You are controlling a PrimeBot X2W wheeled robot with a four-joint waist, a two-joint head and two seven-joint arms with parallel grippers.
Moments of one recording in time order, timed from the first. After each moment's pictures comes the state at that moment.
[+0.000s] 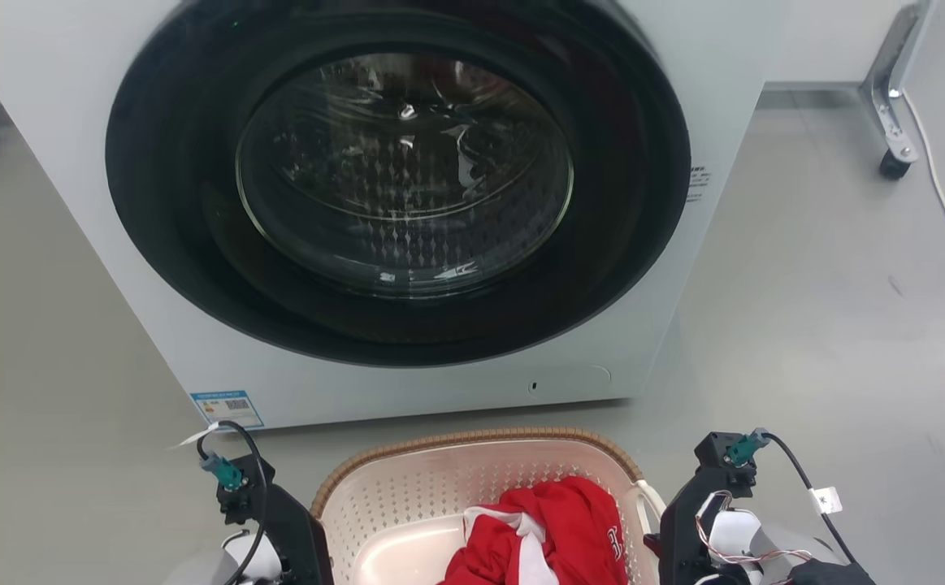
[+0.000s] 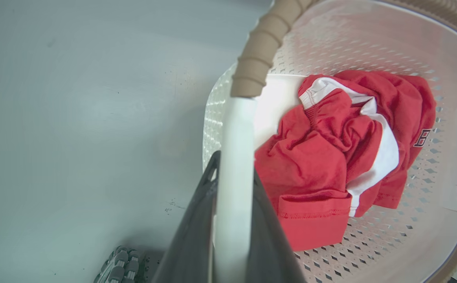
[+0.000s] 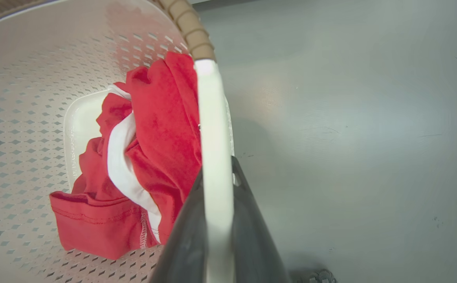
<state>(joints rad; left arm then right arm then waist) -0.57 0.06 -0.45 1.20 -0.86 -0.12 0.45 -0.62 -0.04 0.56 1.21 0.69 0.12 0.40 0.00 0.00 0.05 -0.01</state>
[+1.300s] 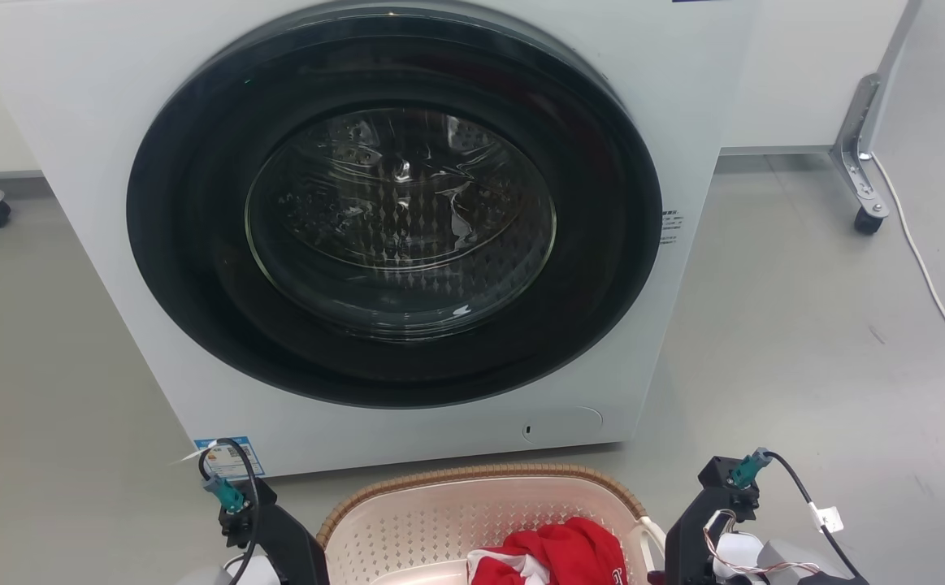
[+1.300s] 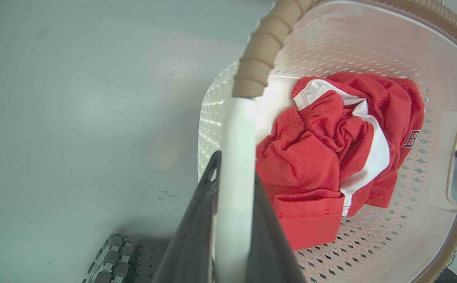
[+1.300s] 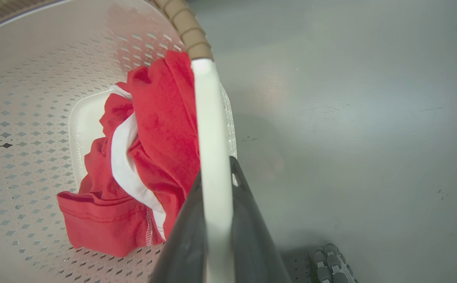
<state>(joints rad) -0.54 0.07 -0.48 1.20 -0.92 -0.12 0.54 -0.60 -0.04 0.57 1.24 0.76 0.12 0.51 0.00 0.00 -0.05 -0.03</state>
